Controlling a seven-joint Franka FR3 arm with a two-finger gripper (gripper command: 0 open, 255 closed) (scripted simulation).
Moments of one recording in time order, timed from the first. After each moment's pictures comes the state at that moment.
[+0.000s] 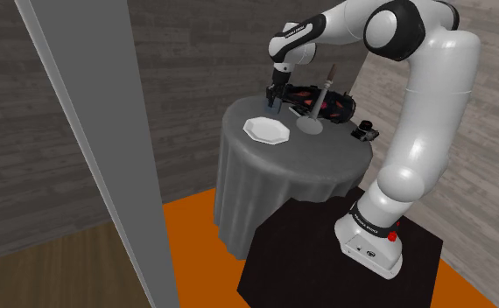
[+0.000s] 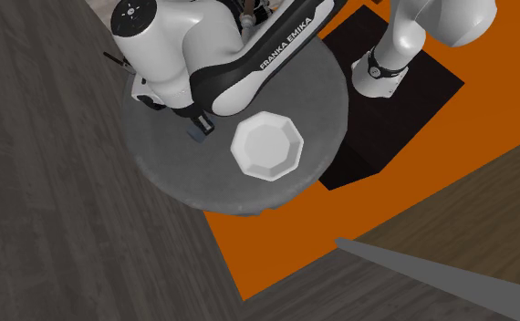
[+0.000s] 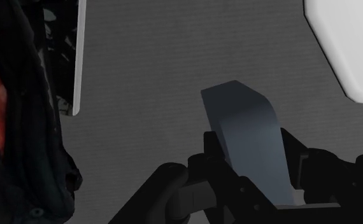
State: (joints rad) arm -0.11 0.34 -0.26 -1.85 0.16 2.17 -0.41
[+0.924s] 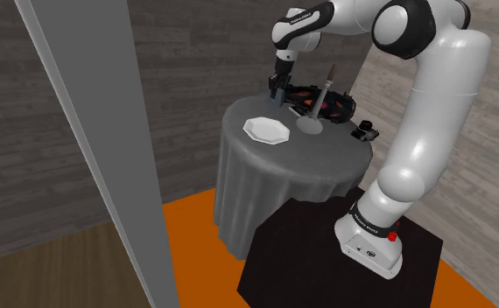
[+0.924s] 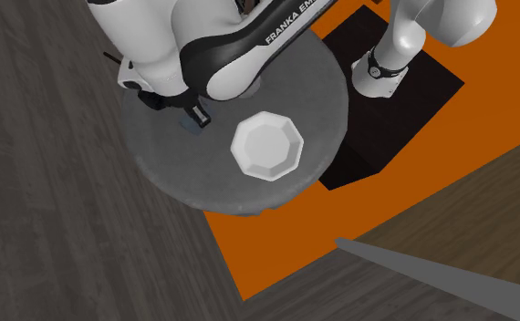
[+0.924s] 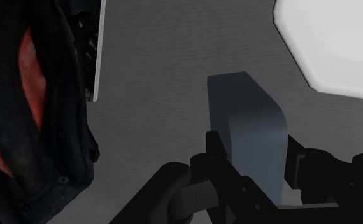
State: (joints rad) arm -0.11 0.29 -0.27 -1.80 0.14 2.07 -0.39
